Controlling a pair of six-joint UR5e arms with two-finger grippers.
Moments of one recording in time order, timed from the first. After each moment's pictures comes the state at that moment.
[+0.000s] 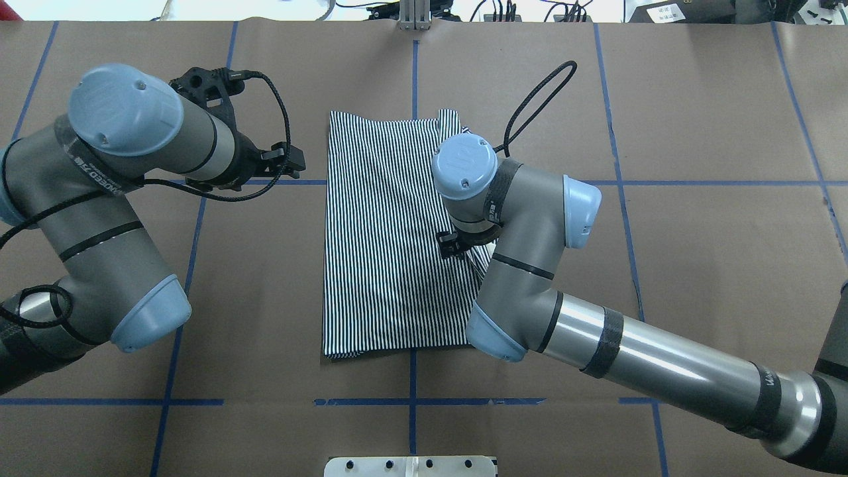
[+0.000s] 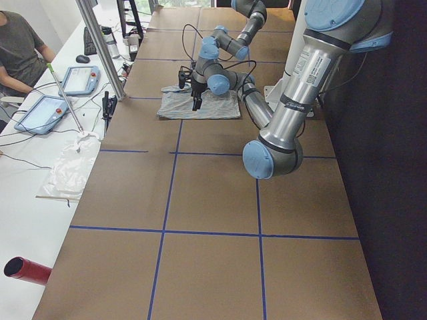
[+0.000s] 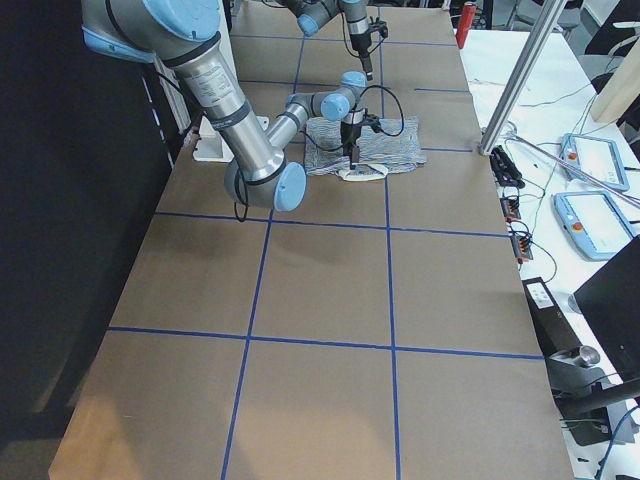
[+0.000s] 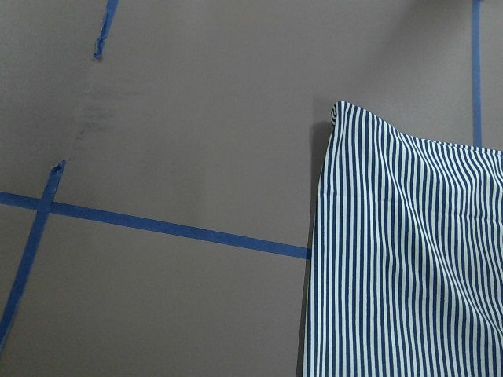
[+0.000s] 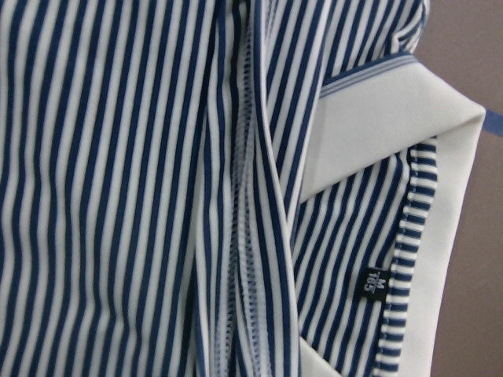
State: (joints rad) left arm -0.71 -2.05 -1.88 -1.69 -1.83 -1.30; right arm 0.53 -0.83 1.46 -1.71 1.83 0.84
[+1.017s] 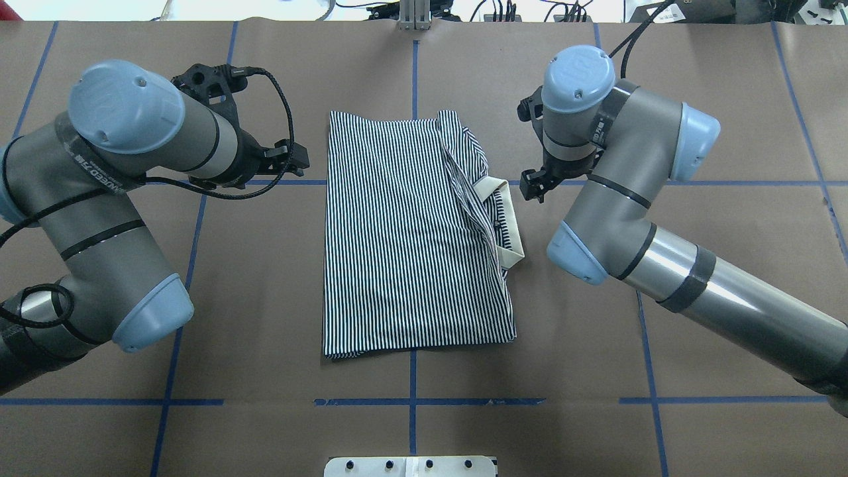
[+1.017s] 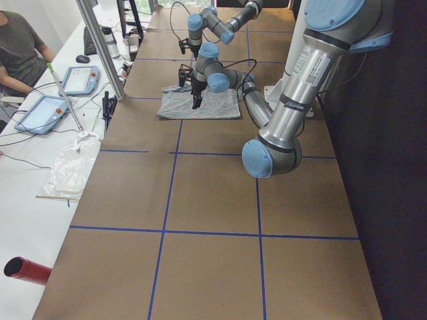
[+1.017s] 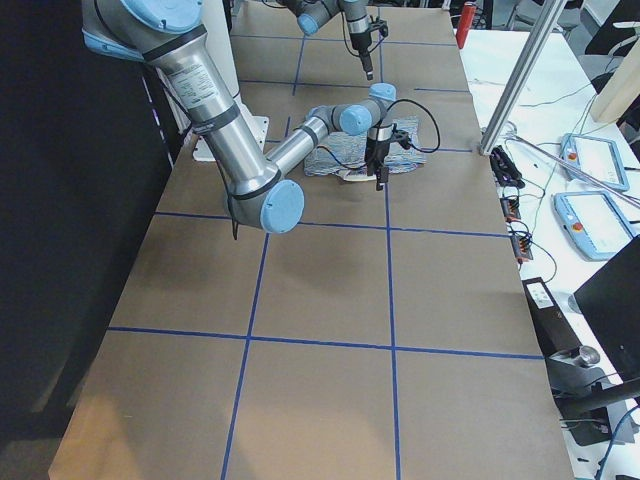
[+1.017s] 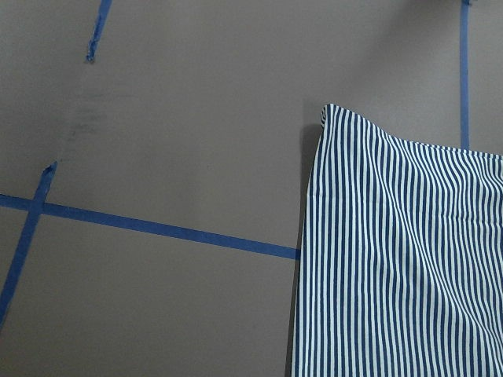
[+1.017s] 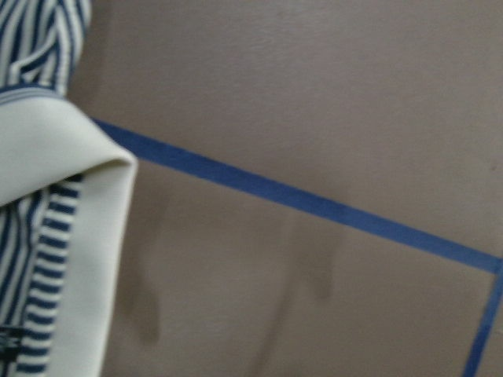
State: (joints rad) left arm -0.71 -2.06 -1.88 -1.69 -1.83 -1.30; right arm 0.74 -0.89 1.53 -1.75 1.89 0.60
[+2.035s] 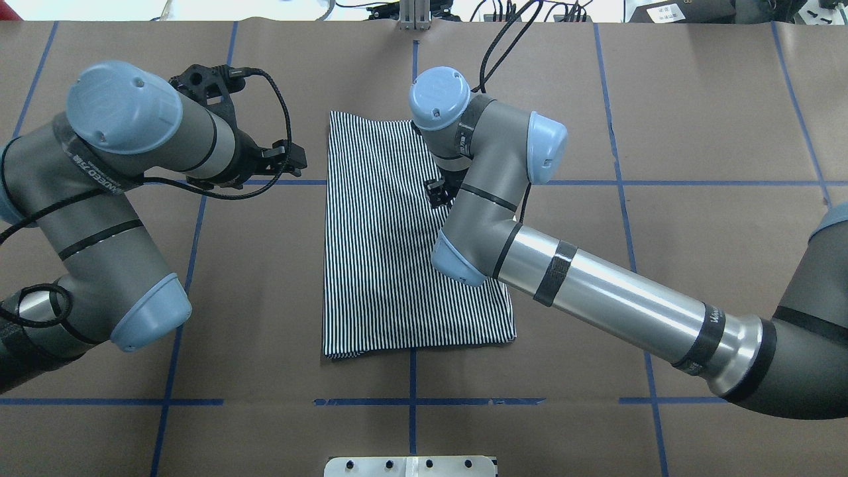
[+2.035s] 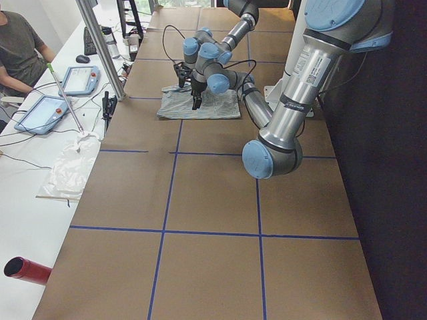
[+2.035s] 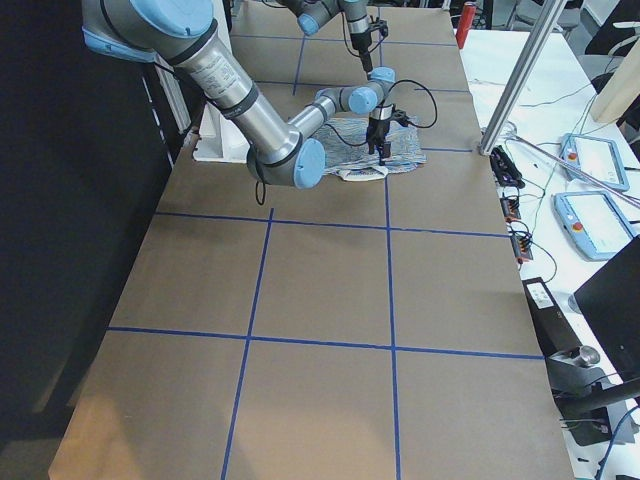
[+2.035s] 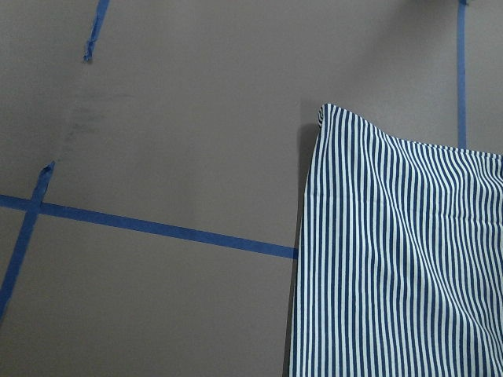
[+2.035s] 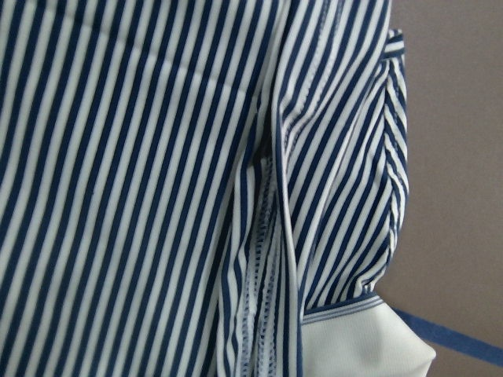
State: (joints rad) left arm -0.72 -2.05 -1.88 -1.70 -1.83 -1.30; right arm 0.62 -0.63 1.18 -1.65 1.83 0.64
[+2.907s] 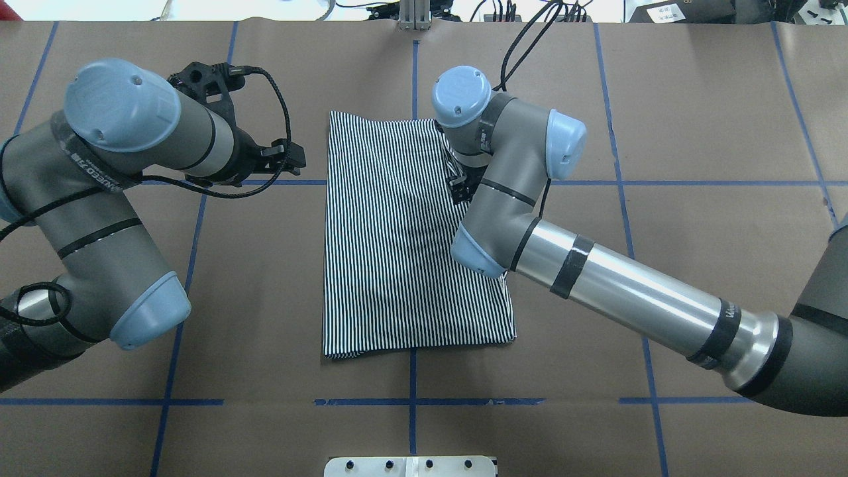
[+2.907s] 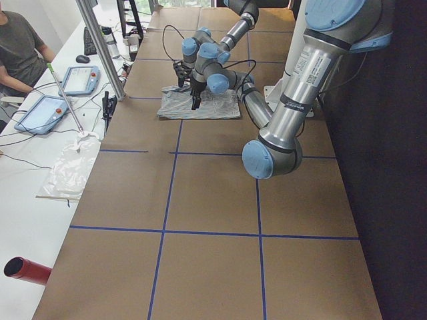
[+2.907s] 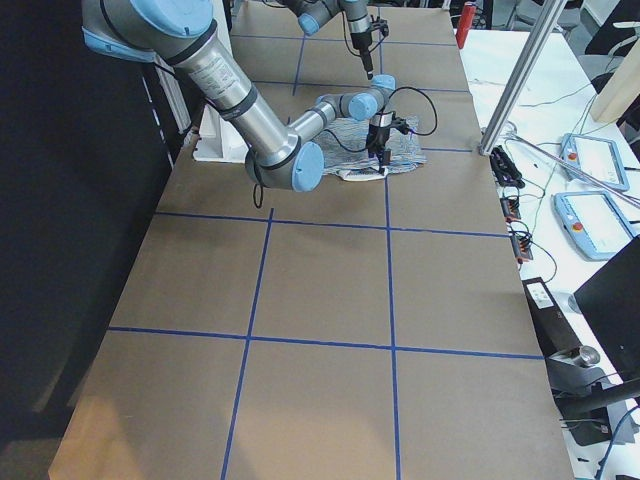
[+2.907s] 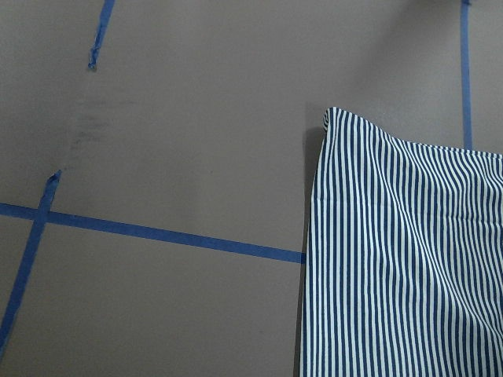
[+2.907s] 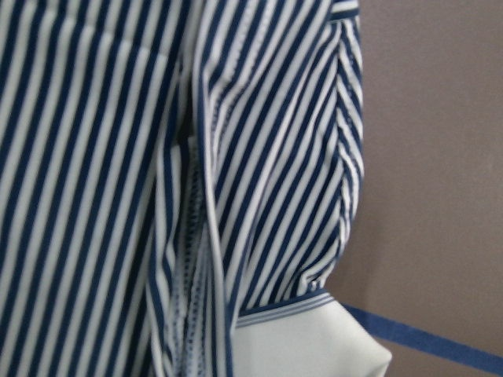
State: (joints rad) left arm -0.72 -2.05 -1.88 -1.70 -1.83 -1.28; right arm 0.67 -0.67 1.18 -1.66 1.83 0.60
